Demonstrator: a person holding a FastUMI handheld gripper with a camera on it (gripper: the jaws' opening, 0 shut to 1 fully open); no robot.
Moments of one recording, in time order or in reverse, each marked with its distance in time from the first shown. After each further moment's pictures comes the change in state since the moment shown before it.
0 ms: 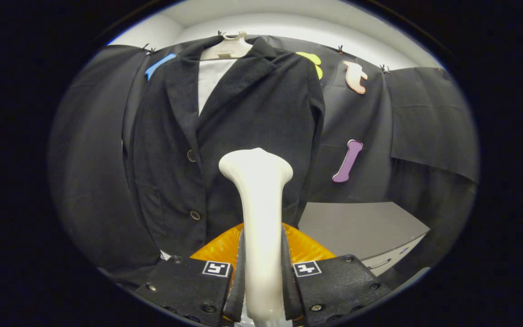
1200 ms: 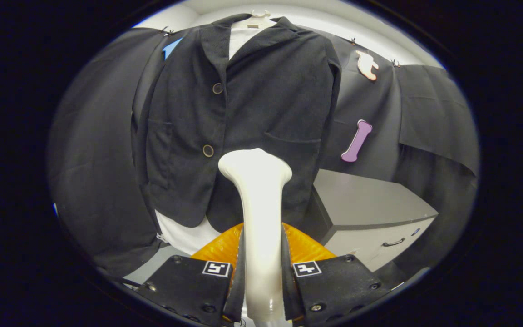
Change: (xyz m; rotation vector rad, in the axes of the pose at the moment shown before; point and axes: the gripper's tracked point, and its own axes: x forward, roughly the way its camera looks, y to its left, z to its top) arm 0.000 0.019 -0.110 -0.072 0.102 0.034
